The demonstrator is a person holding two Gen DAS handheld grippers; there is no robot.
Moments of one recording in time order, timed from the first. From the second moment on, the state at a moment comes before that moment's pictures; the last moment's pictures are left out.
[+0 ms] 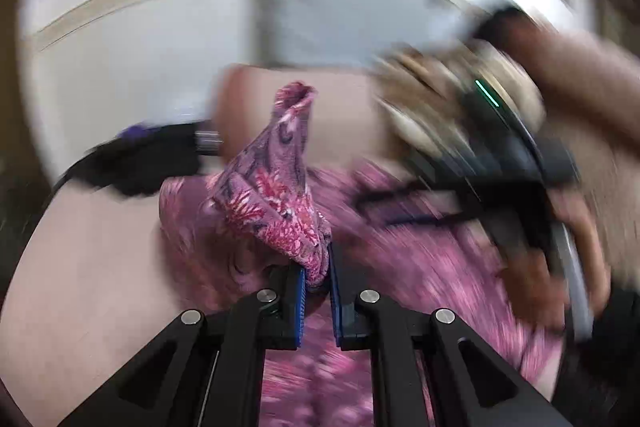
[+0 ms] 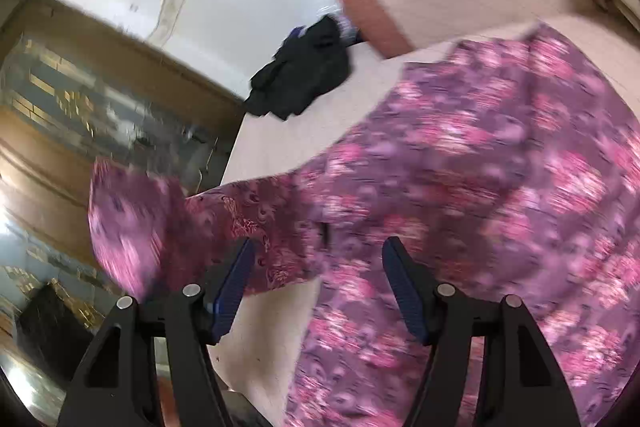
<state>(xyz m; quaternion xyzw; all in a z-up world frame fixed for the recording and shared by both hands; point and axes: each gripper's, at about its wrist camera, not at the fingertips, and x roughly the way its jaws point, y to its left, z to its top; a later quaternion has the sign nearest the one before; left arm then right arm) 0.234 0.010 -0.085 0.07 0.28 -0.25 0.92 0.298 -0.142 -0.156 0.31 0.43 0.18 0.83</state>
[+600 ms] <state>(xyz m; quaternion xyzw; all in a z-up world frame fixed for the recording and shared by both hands) 0.234 -0.098 -0.207 0.24 0.39 -0.32 0.83 0.244 -0.210 -0.263 0.47 0.47 0.24 0.71</state>
